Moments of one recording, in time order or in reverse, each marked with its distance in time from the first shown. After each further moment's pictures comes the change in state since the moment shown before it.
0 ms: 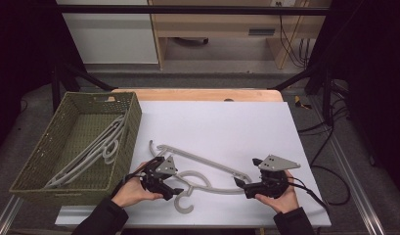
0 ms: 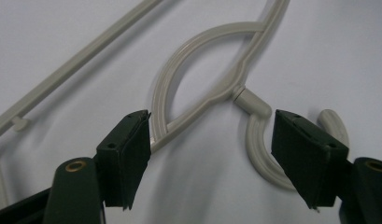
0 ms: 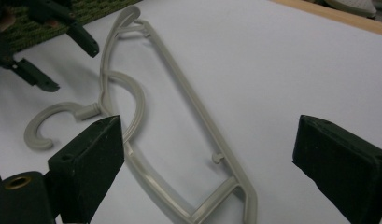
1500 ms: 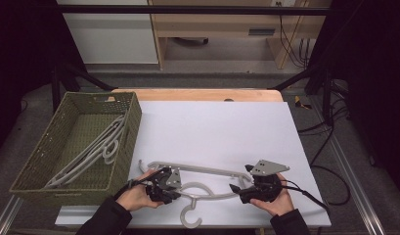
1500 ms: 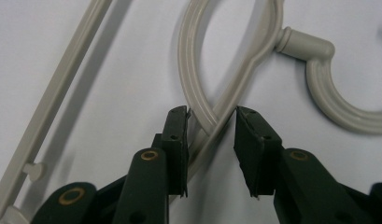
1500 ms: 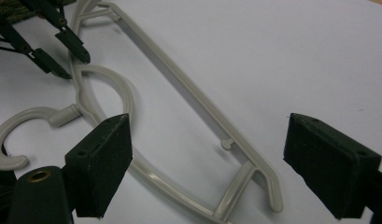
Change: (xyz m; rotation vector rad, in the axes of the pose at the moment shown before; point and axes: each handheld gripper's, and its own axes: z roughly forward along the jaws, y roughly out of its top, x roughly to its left) left arm -0.028 -0.003 0.006 0.185 0.015 0.110; right arm 0.008 -0.007 0.012 0.067 0.037 -0.047
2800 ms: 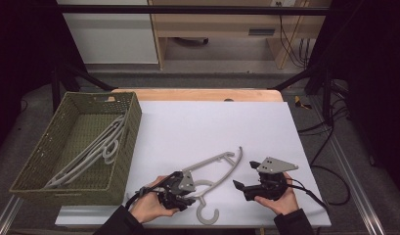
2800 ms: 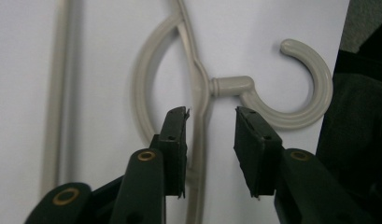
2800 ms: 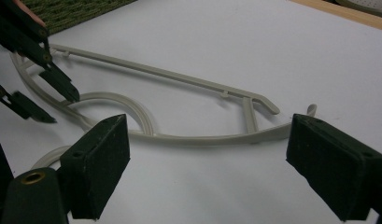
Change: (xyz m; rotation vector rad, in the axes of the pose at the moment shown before) left arm -0.026 0.043 0.004 -0.051 -0.023 -0.097; right arm -0.006 0.005 -0.014 -0.059 -0.019 0.030
